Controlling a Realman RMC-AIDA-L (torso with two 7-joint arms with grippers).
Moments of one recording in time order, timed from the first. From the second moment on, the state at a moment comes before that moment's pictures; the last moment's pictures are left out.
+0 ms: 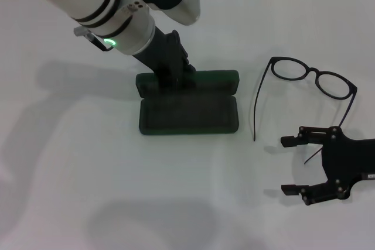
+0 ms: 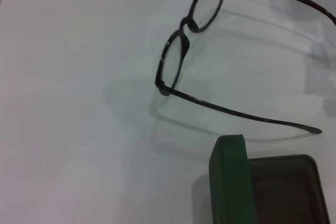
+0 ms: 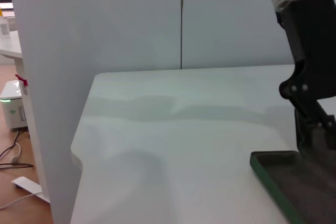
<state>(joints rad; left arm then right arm) -0.86 -2.09 1.37 1.02 2.48 1.35 -1.81 0.45 2.02 -1.01 -0.66 -1.90 -1.62 1.00</state>
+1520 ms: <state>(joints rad) -0.52 -2.08 0.98 0.96 1.99 1.46 -1.68 0.44 2.01 -1.00 -0.66 -1.90 -1.63 1.00</state>
